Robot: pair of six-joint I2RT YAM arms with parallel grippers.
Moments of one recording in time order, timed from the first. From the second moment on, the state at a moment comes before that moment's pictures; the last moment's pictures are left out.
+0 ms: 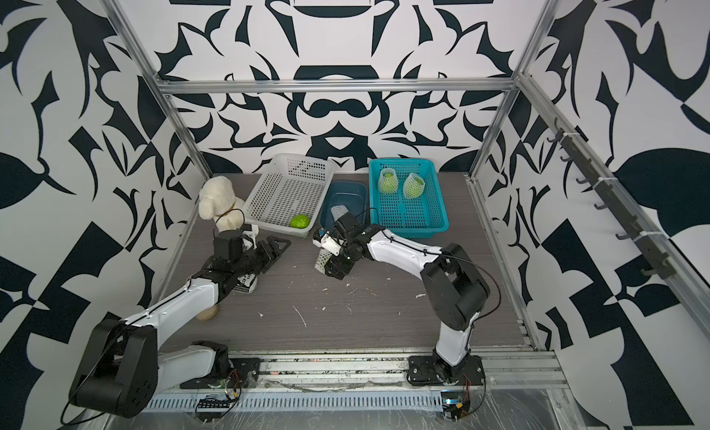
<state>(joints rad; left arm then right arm) -0.22 1.21 0.51 0.11 0.48 -0.90 0.71 1.73 1.21 -0.53 -0.30 -0.23</state>
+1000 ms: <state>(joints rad) -0.22 1.24 0.55 0.16 0.43 -0.93 0.54 1.43 1.15 -0.28 -0.56 0.31</state>
